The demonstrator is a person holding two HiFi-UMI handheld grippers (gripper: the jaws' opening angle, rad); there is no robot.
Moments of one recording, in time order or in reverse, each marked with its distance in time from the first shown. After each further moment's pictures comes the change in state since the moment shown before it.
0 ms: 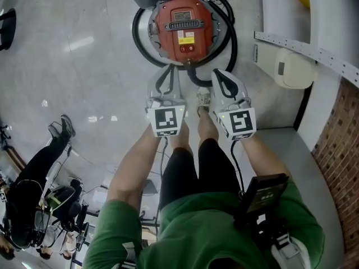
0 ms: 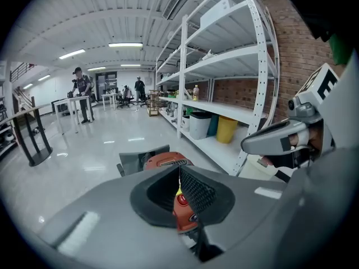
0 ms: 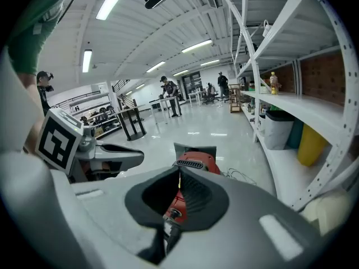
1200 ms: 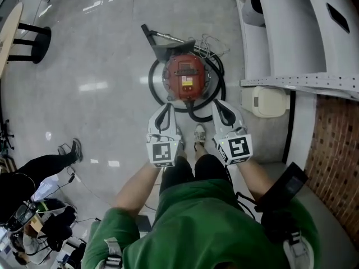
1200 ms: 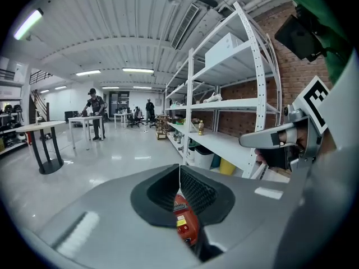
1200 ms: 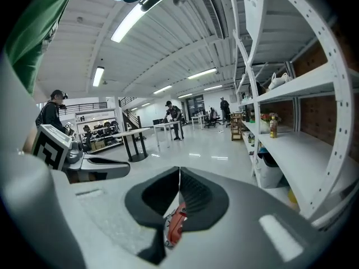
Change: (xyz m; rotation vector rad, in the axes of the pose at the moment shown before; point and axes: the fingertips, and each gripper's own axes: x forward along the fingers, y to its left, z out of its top) left arm -0.156 -0.002 0.178 -0.059 -0.208 0.095; right arm -0.139 0.035 0.196 -0.062 -0.208 -0.006
